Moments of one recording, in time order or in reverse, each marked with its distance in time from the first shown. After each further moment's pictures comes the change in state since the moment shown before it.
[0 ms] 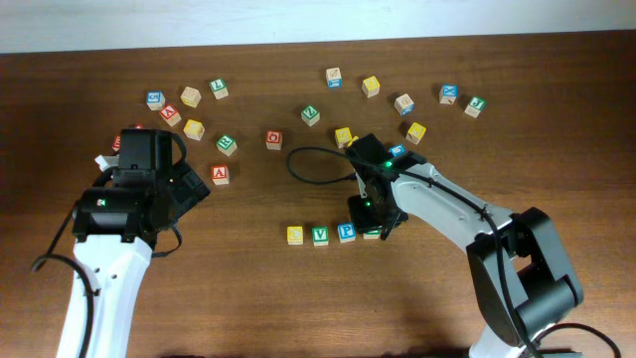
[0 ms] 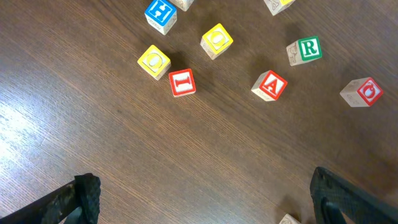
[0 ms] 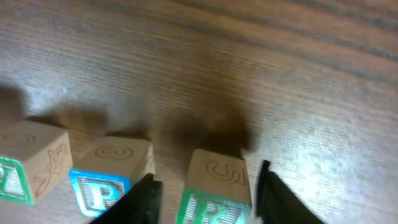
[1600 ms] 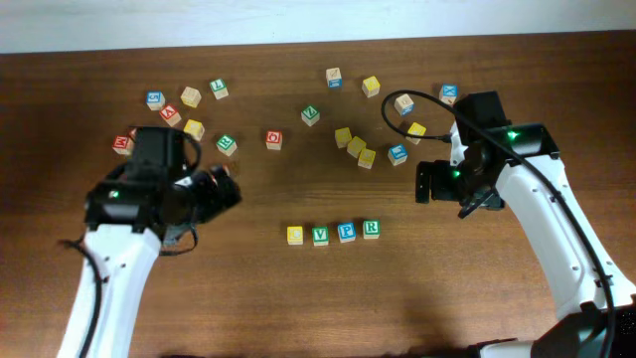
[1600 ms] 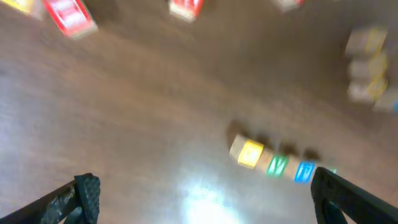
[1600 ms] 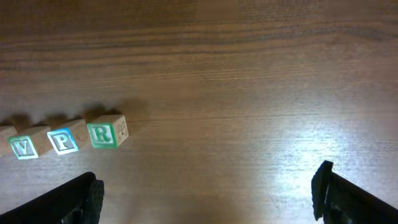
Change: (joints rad) left arm -0.048 0.043 0.000 -0.022 0.341 0.112; right arm -0.370 -0.306 0.143 -0.353 0.057 -0.061
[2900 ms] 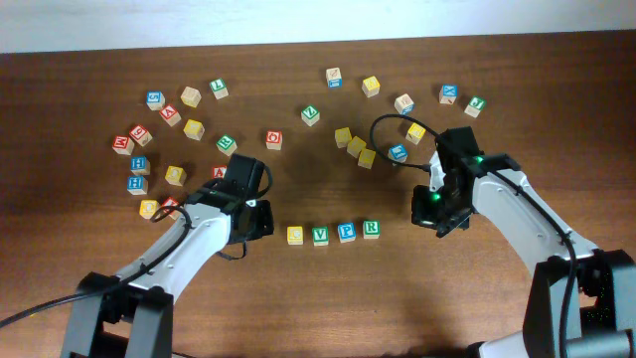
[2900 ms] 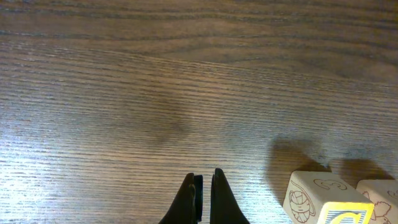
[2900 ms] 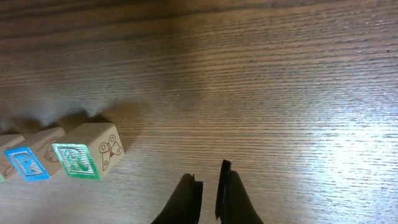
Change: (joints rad) left arm -0.227 0.298 -0.319 0.505 -0.110 0.130; right arm 0.000 0.099 -0.298 0.314 -0.167 0.053
